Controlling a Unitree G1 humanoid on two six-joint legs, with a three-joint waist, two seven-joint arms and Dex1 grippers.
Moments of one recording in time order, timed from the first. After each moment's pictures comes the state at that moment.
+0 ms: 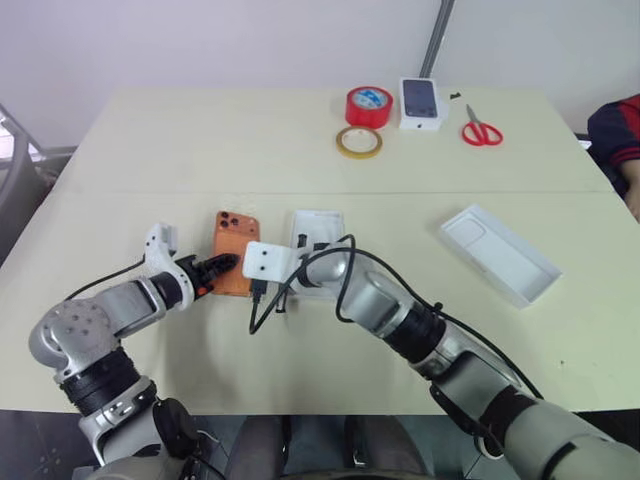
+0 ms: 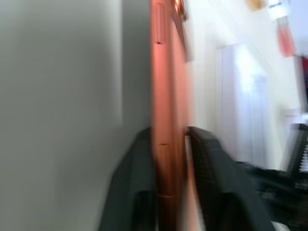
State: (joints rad) left arm -0.46 0.23 0.76 -0.18 -0.86 1.61 -0.10; right arm -0.80 -0.13 0.70 0.10 -0.27 0.67 0.74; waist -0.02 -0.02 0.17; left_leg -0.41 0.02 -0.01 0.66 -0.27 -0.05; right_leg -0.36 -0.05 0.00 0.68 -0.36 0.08
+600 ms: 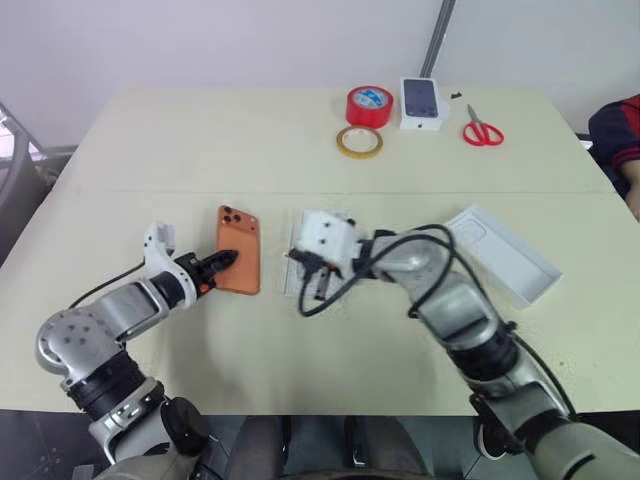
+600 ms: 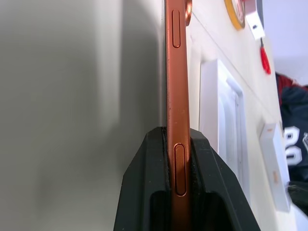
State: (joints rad) left arm -0.47 0.15 0.88 -0.20 -0.97 1.61 0.01; right arm -0.60 -0.36 0.37 -0.39 -0.06 0.84 0.84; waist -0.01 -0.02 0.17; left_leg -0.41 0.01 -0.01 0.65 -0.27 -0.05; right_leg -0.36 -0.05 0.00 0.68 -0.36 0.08
